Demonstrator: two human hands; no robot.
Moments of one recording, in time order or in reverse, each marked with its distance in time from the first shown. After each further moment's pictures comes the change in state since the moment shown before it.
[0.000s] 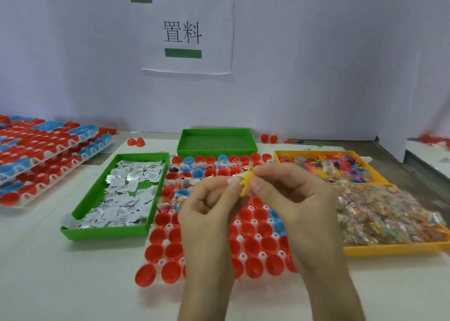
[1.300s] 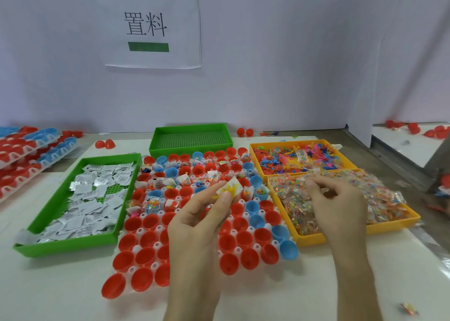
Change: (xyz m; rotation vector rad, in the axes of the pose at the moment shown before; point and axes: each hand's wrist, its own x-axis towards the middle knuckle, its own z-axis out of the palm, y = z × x) left_hand -0.013 -0.016 0.001 0.121 -0.103 -0.183; right_hand 0.011 0.063 -0.111 -0.823 0.501 0.159
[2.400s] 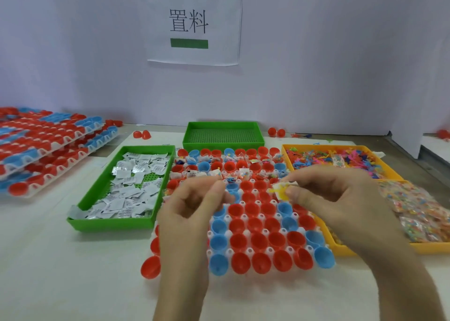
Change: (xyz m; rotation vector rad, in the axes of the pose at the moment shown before) left_hand 0.007 0.026 -0.038 0.219 0.082 0.301; right_hand -0.022 -0.081 -0.012 0.366 -0.672 -0.316
